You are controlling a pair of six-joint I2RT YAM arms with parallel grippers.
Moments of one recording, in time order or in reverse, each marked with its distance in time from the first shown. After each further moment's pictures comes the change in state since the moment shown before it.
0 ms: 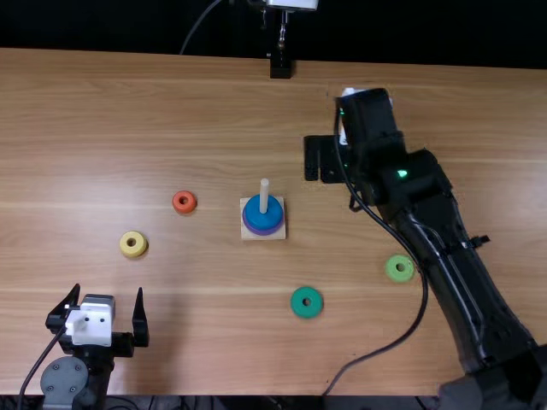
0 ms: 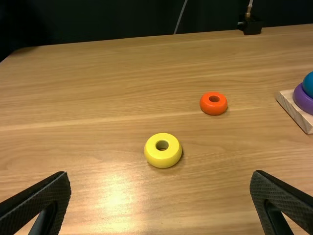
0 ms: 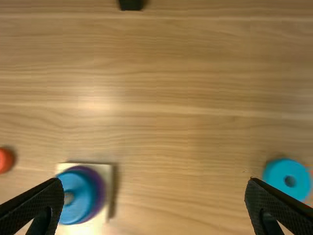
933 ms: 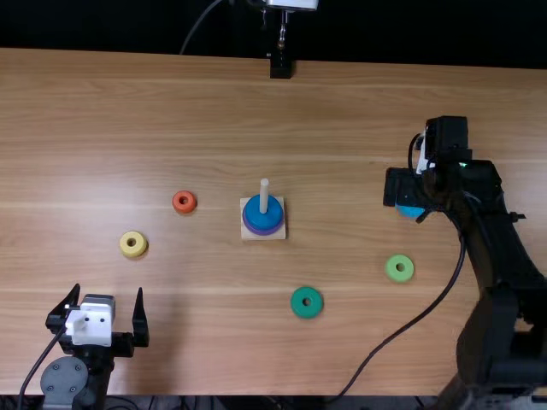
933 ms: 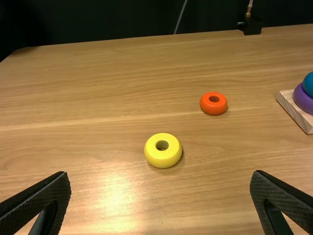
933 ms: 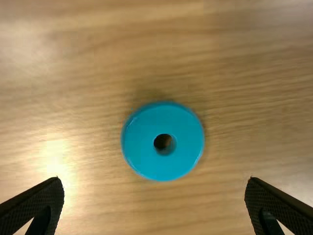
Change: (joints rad) left arm 0.000 0.000 0.000 0.000 0.000 0.000; right arm -0.335 0.202 -0.167 0.034 -0.001 -0.192
